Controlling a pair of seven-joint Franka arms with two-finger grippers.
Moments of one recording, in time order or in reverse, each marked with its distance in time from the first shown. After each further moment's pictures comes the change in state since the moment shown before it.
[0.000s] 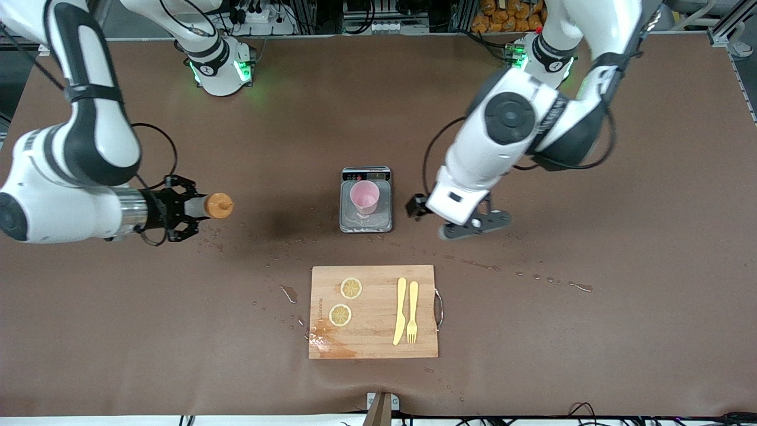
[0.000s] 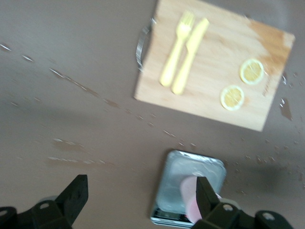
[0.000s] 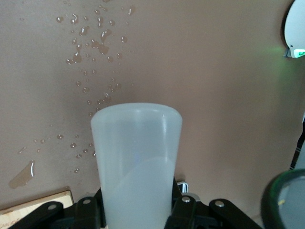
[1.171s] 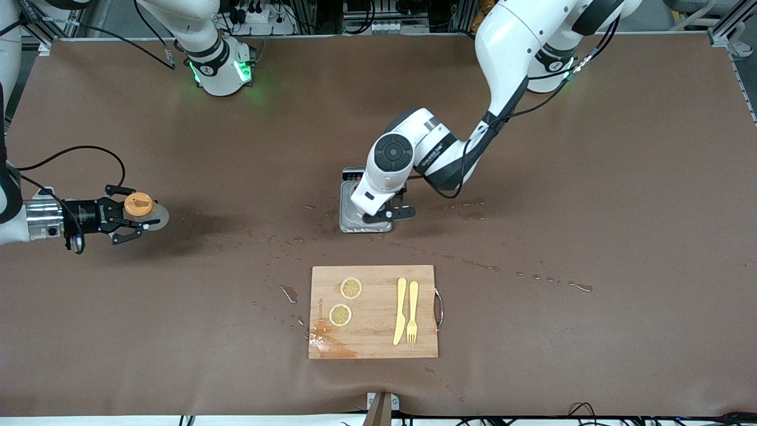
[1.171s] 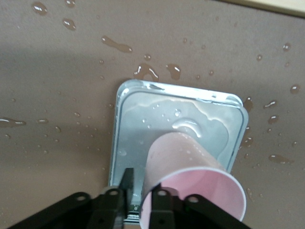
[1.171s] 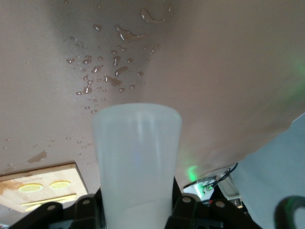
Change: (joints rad) left arm -0.274 0.300 -0.013 -0.043 -0.005 0.224 -0.145; right arm -0.461 0.156 -0.004 -0.046 0.306 -0.109 -0.710
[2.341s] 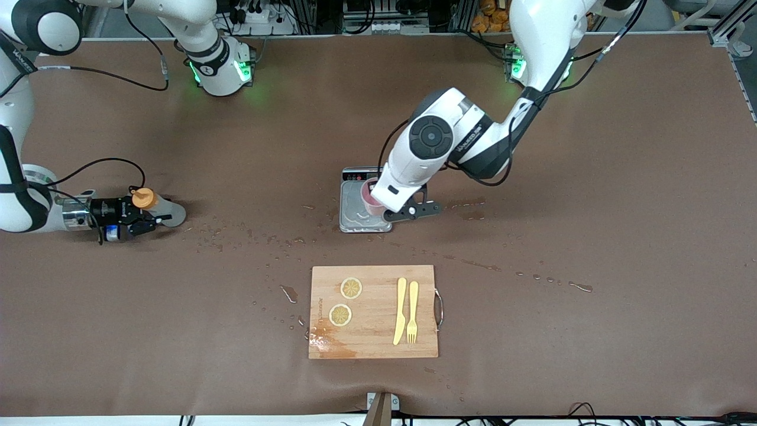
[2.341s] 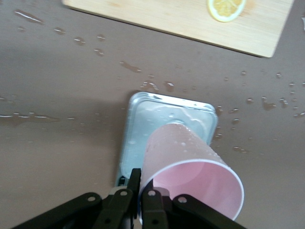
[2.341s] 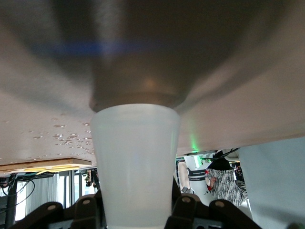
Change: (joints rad) left arm 0.093 -0.137 -0.048 -0.029 -0.057 -0.045 0.019; right arm -0.213 0.286 -0.001 -0.038 0.141 -0.010 -0.423
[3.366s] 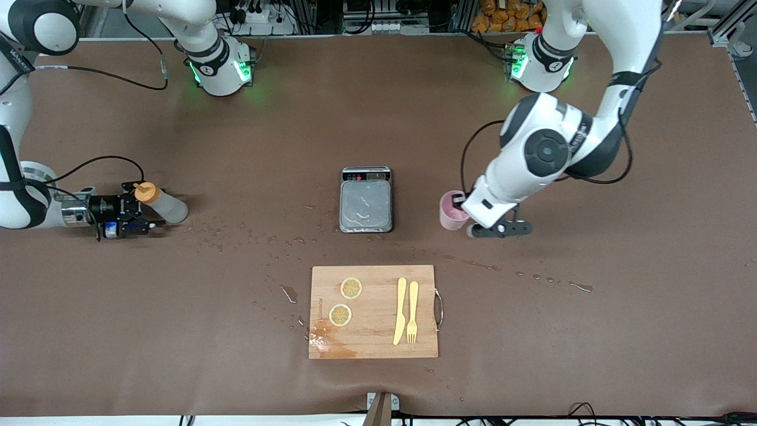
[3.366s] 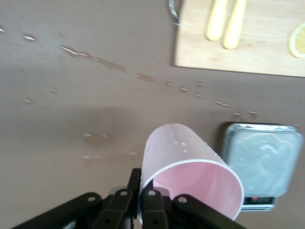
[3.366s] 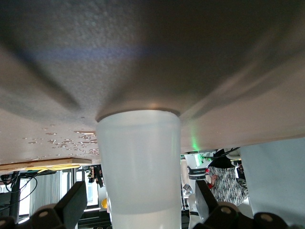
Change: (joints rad) left arm 0.257 -0.222 0.000 -0.254 0.005 -0.036 0.336; right arm -0.024 0.011 -0.002 -0.035 0.000 0.006 -0.049
